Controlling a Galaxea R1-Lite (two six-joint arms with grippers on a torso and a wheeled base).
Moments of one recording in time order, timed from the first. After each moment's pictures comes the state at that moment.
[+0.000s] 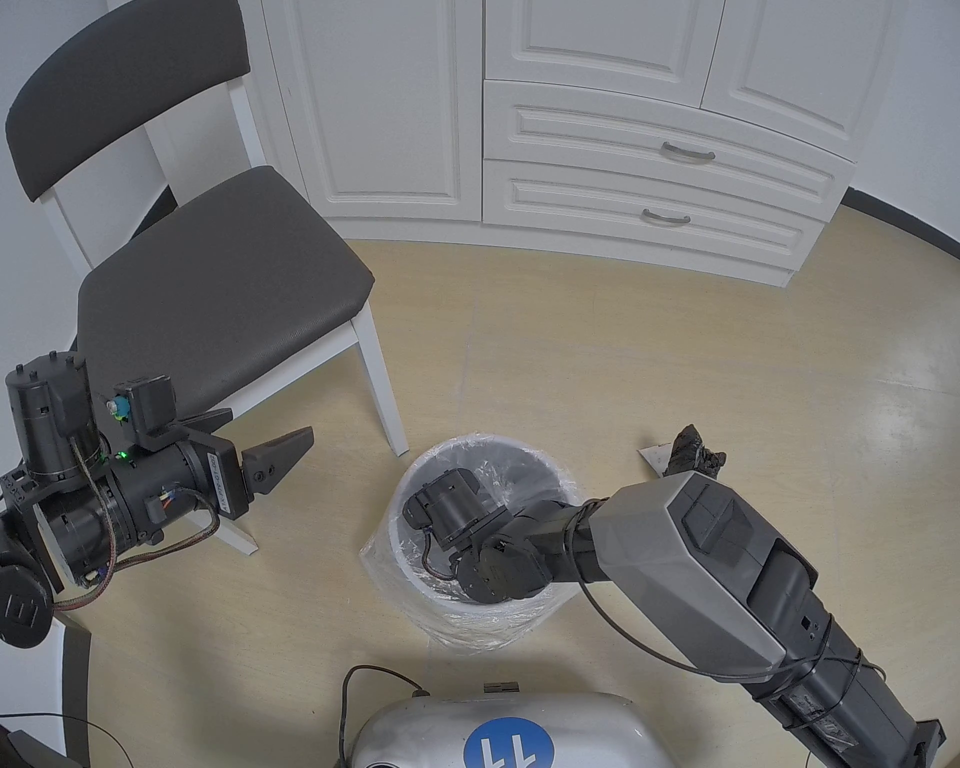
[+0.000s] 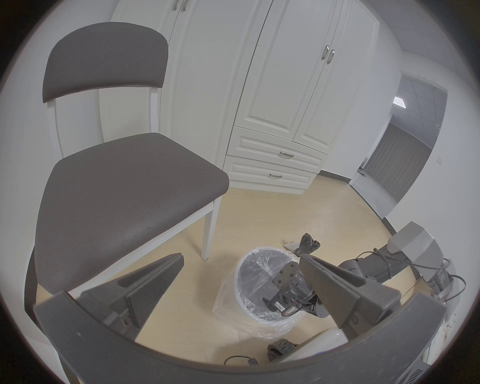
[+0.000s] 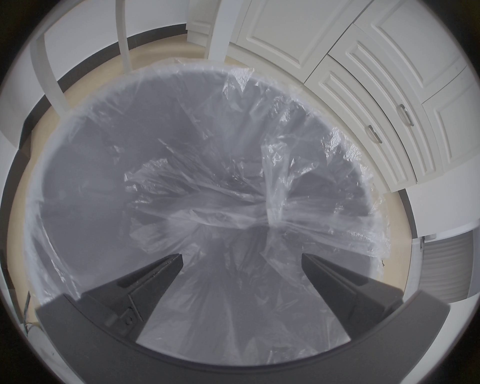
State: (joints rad) left arm -0.33 1.43 -0.53 -0.71 -0.11 -0.08; right arm 0.80 2.71 -2.00 0.19 -0.70 0.04
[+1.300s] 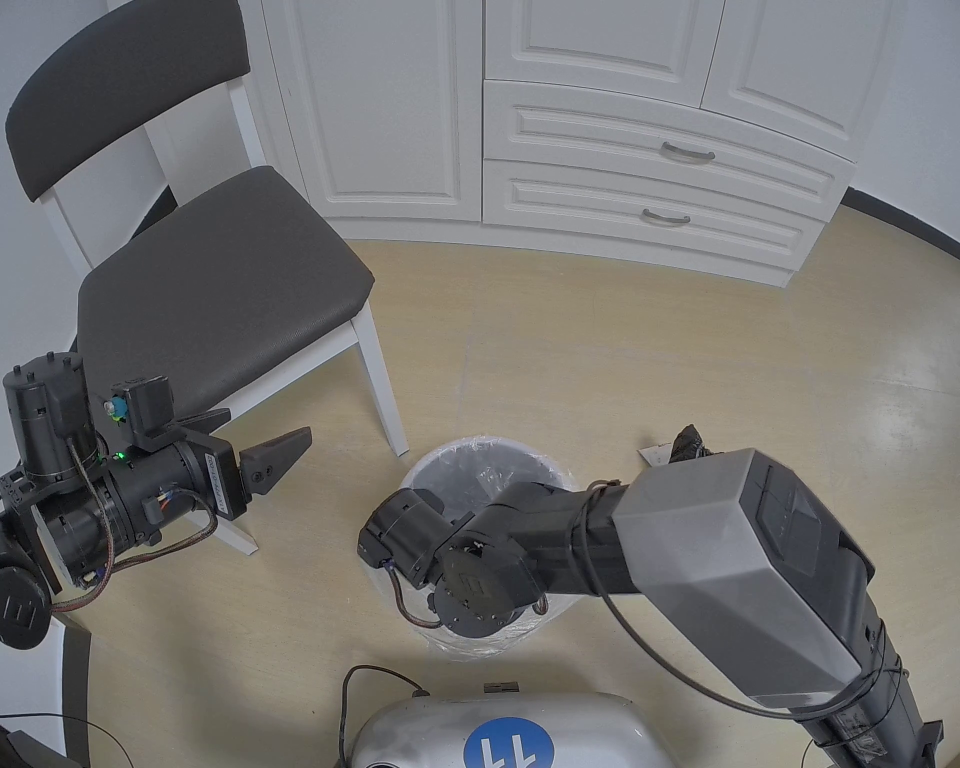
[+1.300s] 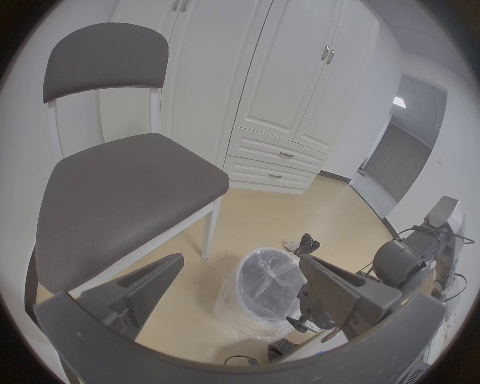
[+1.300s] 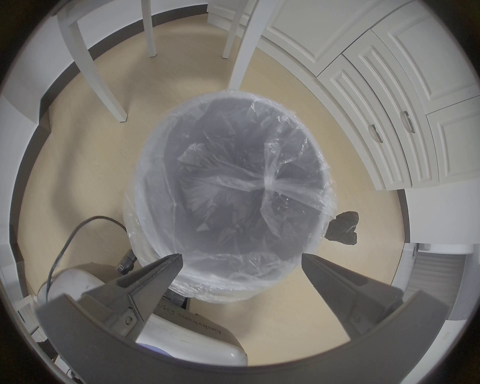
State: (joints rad) left arm -0.32 1.43 -0.52 -0.71 -0.10 -0.08; right arm 0.94 2.52 -1.93 0.60 -0.70 0.21
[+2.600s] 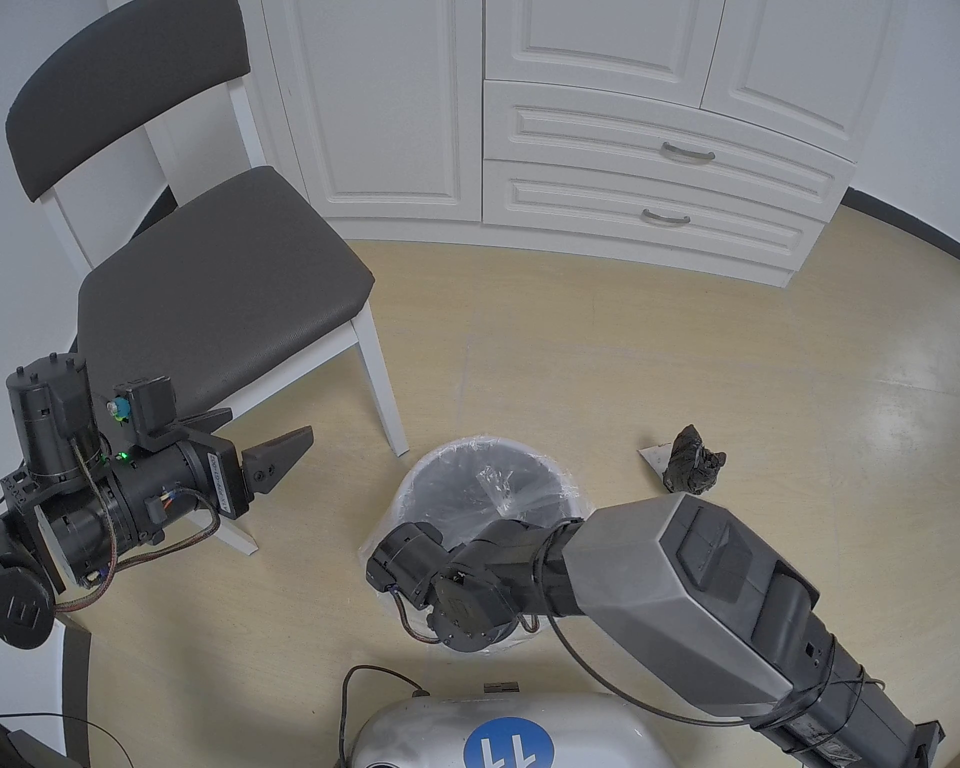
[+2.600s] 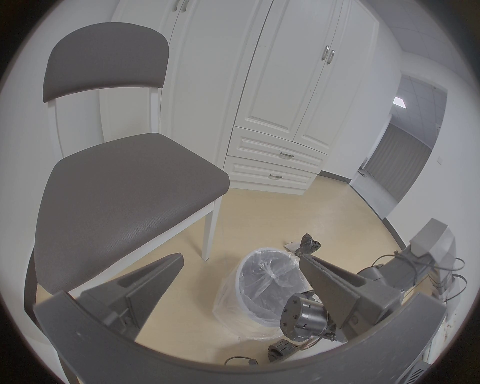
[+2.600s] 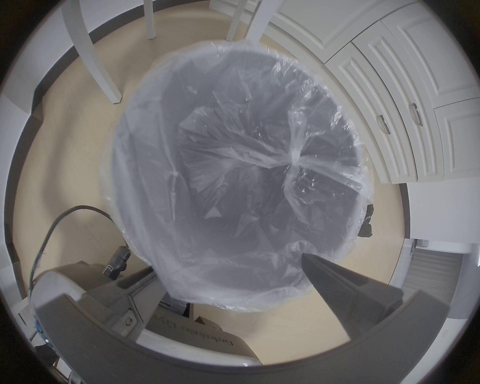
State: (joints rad) left arm -0.32 1.44 -0.52 -0.72 -0.10 -0.08; right arm 0.92 2.67 -2.00 0.57 -0.70 0.24
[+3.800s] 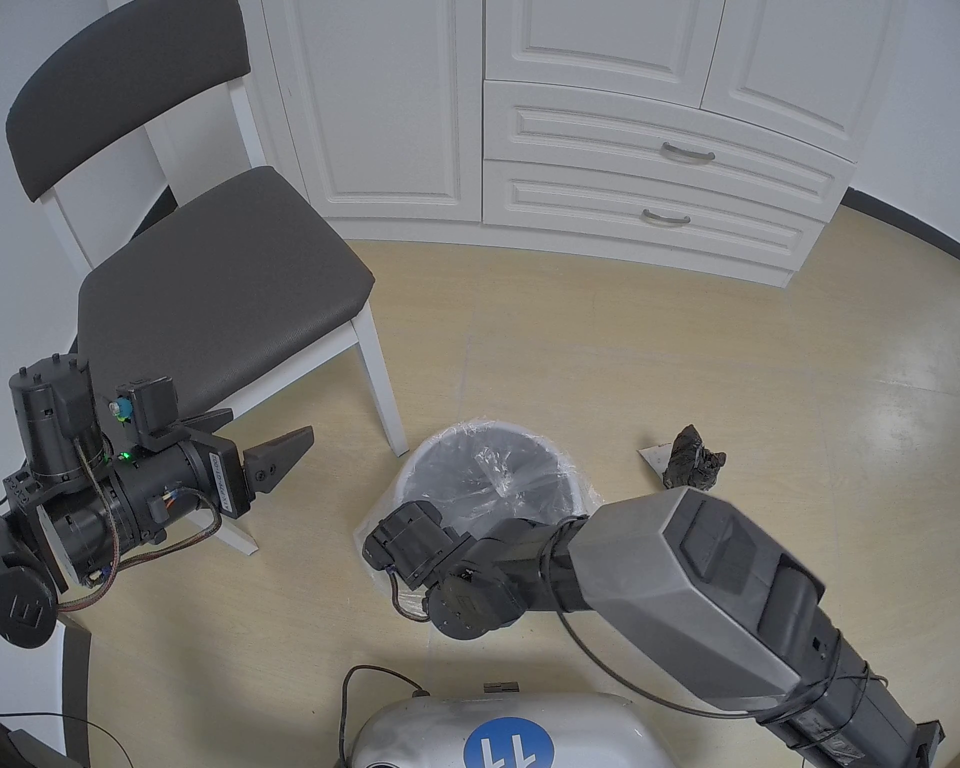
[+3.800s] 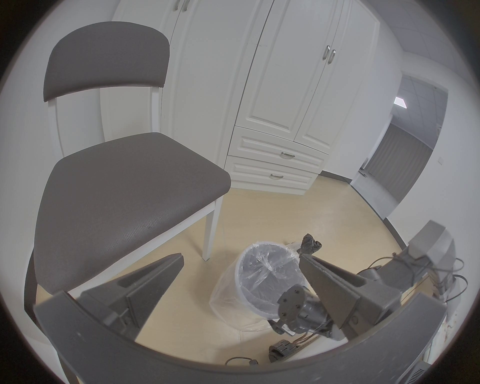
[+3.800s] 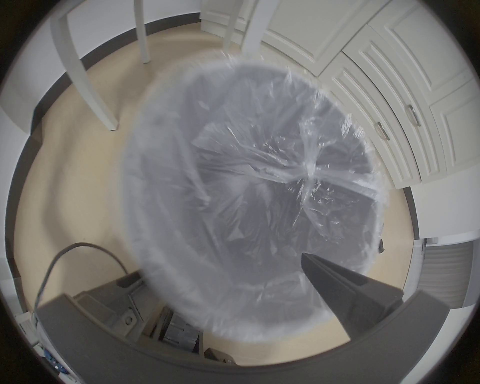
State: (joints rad) left arm -0.32 1.45 -0.52 -0.73 -0.10 -0.08; right arm 0.90 2.66 -1.96 0.35 -0.70 0.16
